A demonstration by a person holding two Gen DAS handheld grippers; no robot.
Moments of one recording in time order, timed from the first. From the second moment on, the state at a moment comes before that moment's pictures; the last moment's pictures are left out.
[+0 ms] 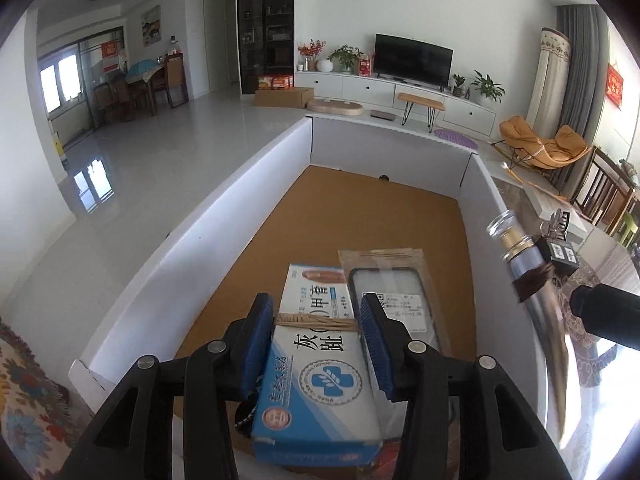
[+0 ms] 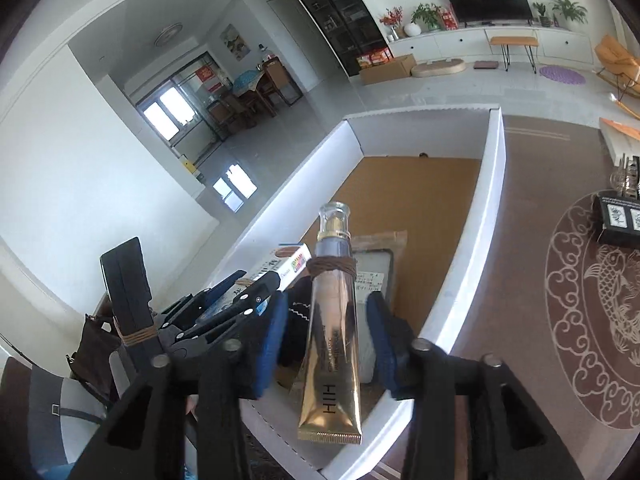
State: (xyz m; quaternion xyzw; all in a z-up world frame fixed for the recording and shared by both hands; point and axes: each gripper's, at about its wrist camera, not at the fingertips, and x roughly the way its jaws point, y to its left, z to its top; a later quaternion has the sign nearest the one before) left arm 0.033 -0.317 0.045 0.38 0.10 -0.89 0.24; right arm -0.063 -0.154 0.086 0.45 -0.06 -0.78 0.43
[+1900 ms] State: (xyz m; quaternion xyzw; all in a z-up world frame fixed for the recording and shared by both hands) left arm -0.146 -0.001 -0.052 0.52 -0.09 -0.85 -0.10; right arm -0.083 0.196 -0.053 0.46 0.00 -0.89 0.00
